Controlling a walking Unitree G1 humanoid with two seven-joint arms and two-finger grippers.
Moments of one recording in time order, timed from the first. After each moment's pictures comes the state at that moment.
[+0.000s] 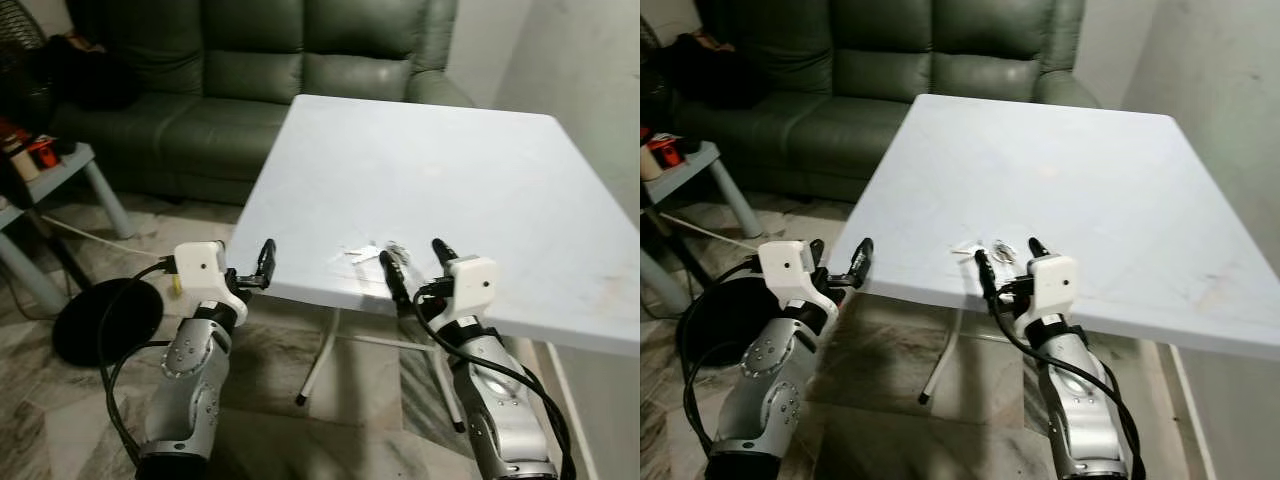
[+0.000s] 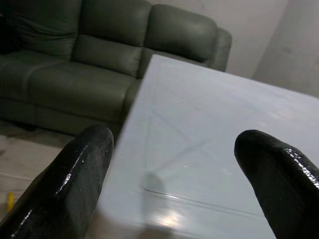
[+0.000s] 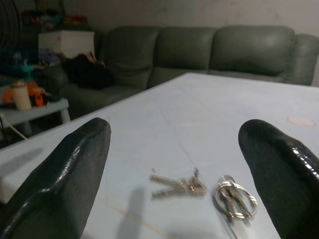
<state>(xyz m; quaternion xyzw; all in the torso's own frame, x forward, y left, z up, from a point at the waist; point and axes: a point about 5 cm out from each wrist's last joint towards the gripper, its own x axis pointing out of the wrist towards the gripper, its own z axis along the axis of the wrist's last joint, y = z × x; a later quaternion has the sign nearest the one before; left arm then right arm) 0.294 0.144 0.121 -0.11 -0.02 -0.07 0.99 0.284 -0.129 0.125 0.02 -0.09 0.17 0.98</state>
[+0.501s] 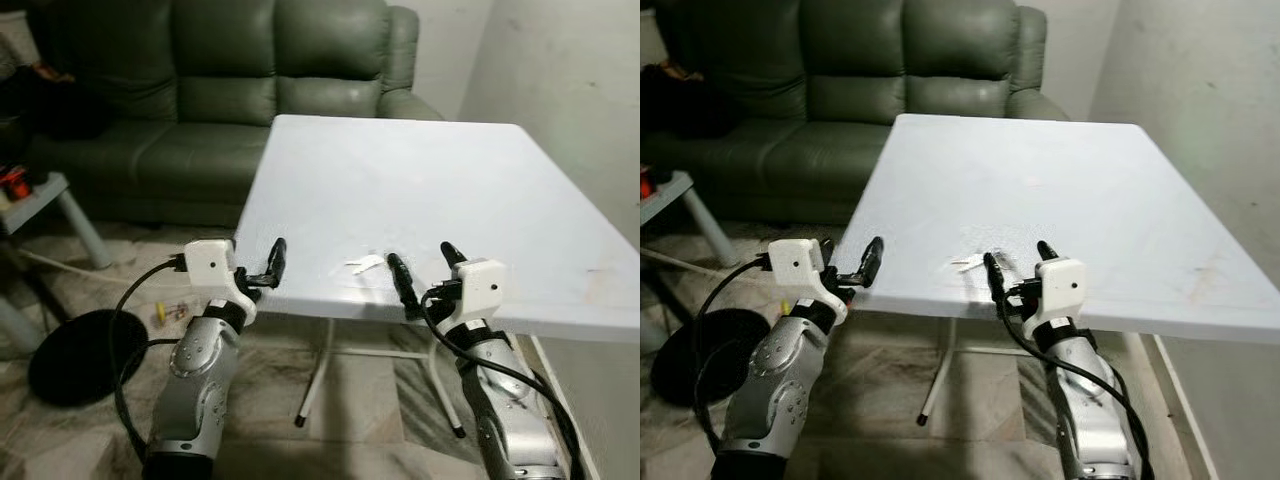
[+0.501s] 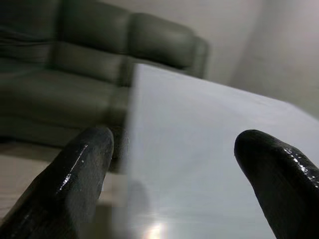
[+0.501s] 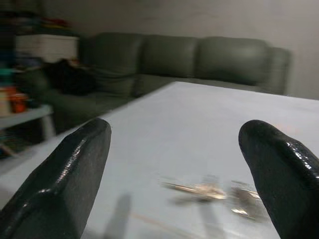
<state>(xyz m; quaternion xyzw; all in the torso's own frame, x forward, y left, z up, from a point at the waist) 0.294 0.144 0.122 -0.12 -0.02 -0.07 0.99 0.281 -0.130 0.121 0.02 -0.08 0.17 0.98</state>
